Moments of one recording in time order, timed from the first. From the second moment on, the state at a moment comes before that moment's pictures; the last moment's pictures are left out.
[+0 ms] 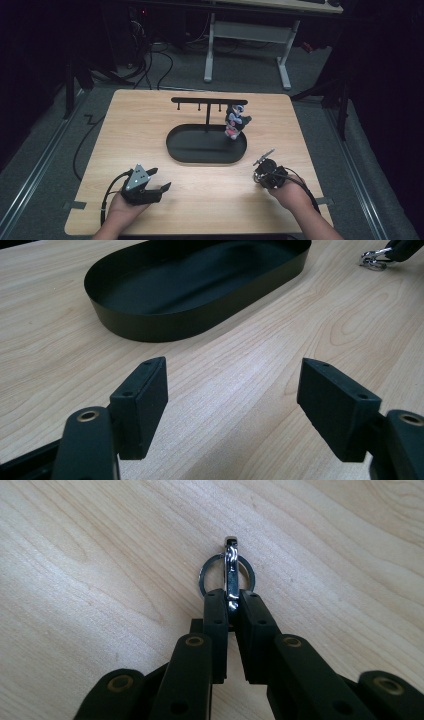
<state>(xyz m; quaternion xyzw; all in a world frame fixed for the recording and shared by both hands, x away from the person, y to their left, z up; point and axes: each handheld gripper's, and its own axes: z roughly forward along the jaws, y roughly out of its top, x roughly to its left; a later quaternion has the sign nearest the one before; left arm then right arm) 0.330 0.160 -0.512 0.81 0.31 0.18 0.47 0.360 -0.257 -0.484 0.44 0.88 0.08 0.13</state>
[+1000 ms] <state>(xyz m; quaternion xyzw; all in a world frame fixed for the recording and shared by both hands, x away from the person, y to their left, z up) 0.329 0.159 -0.513 0.81 0.31 0.18 0.46 0.372 -0.245 -0.418 0.43 0.88 0.17 0.10</state>
